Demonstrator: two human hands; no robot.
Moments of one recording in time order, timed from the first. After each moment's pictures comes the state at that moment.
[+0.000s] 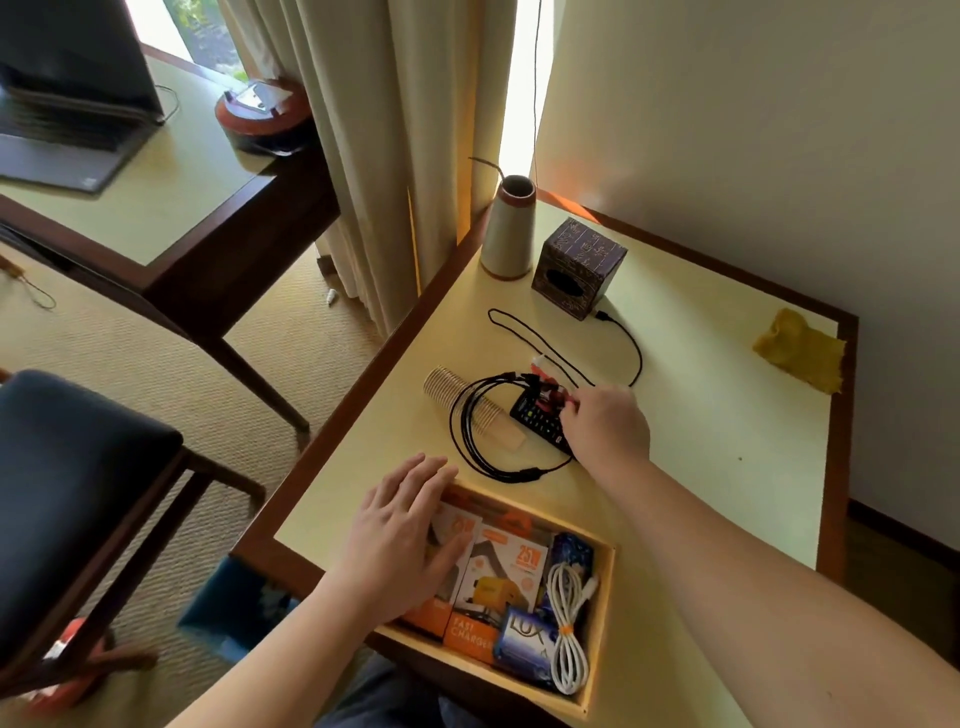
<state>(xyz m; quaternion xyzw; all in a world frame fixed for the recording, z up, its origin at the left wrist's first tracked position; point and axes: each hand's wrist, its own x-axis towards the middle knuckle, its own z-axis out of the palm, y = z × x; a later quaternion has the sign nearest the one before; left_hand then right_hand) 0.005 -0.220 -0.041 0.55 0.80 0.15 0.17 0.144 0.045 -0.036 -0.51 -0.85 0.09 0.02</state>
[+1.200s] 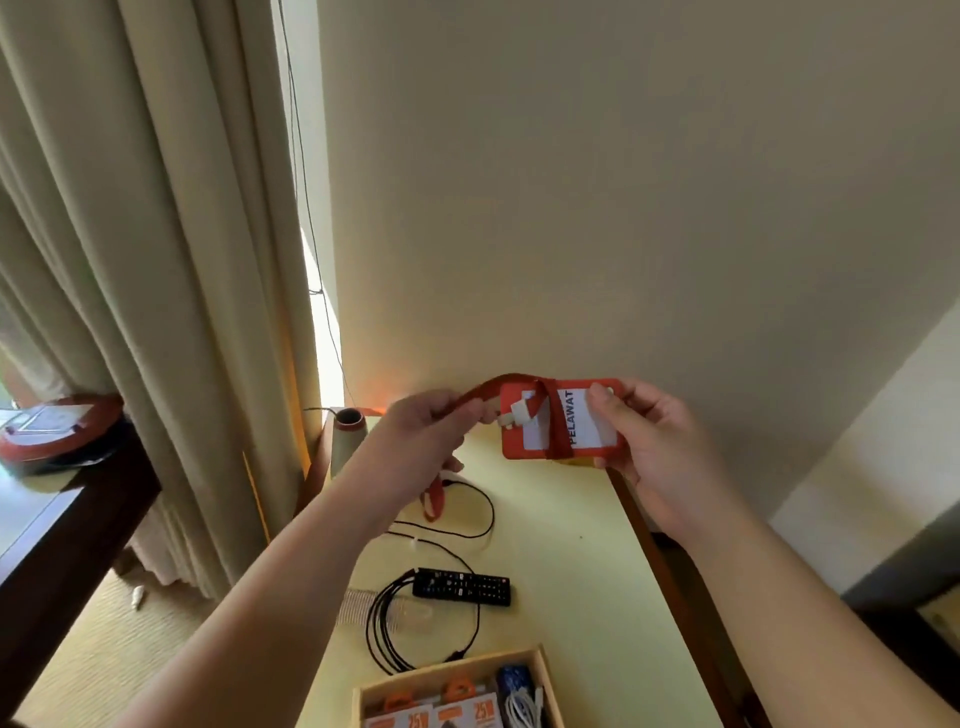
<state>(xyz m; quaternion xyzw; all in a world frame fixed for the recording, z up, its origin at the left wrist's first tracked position) -0.013 -0.091 0.277 0.55 0.52 0.46 0.47 0.221 -0.074 0.300 -0.50 -0.49 0.49 0.51</state>
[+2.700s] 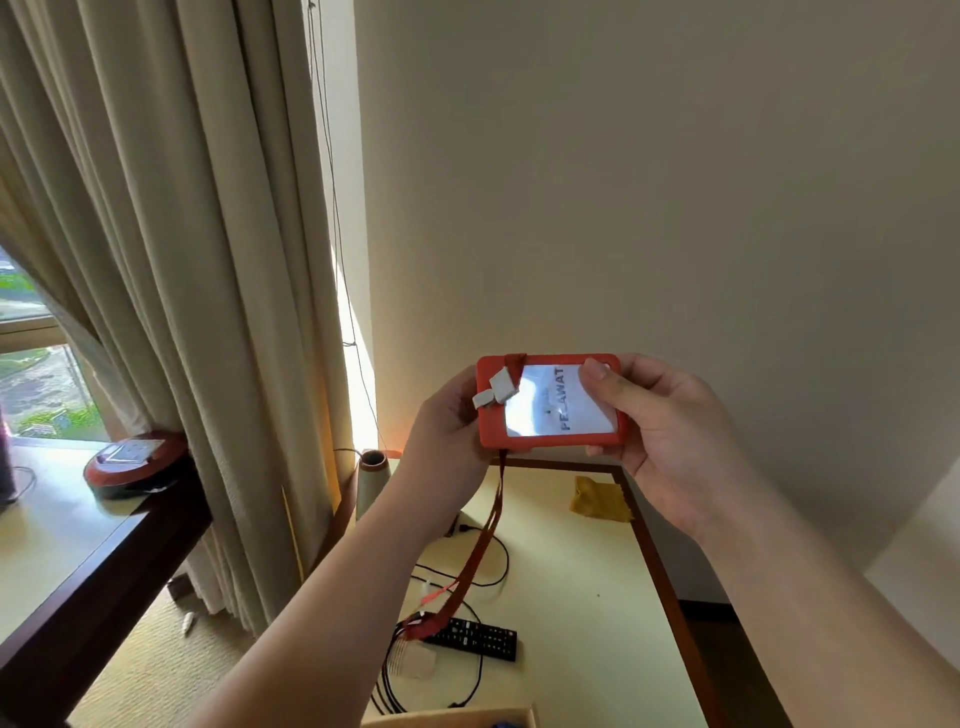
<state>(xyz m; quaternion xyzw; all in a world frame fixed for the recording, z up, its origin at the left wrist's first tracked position) 0.066 -0.104 0.334 0.56 0.45 0.60 0.35 0.246 -0.097 0.388 -0.37 -0.52 0.57 0.52</state>
